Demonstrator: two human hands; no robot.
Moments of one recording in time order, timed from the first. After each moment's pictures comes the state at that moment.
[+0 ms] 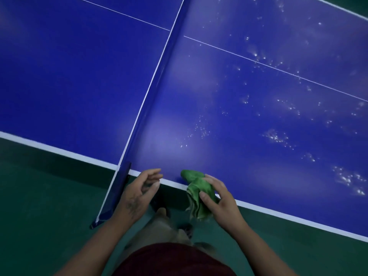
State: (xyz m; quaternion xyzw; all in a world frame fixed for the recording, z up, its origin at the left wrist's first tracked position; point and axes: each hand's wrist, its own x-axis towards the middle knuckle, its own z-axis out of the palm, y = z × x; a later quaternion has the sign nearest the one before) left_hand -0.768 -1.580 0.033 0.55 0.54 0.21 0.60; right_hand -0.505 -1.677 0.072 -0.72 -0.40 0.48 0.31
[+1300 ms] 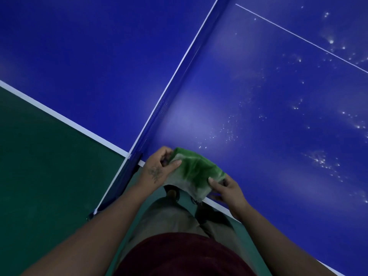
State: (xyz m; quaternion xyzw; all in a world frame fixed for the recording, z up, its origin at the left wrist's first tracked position) left_hand -0.712 -1.505 -0.015 0.48 0.64 0.18 0.57; right_hand -0.458 -1.576 -0.023 -0.70 -0.14 0.67 0.21
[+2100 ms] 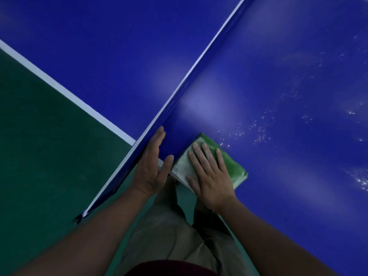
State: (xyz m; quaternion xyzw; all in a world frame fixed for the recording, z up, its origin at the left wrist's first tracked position) left_hand -0.754 -1.534 -0.105 0.57 0.64 0.26 0.44; right_hand -0.518 -1.553 -0.126 -0.50 -0.85 0.17 -0.01
